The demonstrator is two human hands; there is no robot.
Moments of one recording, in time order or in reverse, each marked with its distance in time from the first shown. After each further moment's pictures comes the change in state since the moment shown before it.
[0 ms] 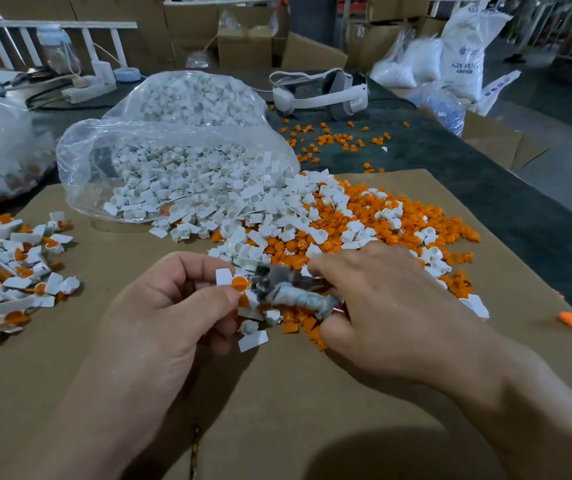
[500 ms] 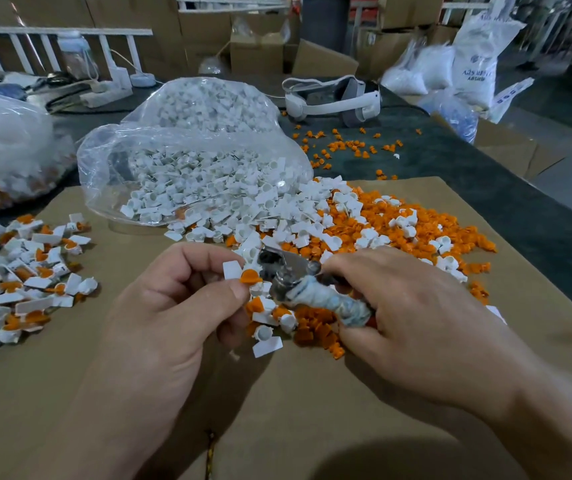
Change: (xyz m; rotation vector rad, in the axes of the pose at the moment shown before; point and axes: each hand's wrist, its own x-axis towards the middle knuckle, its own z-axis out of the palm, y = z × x) left_hand -0.007 0.020 0.003 -0.139 0.013 0.112; right_hand -0.009 -0.003 -0.013 0.100 0.035 -0.048
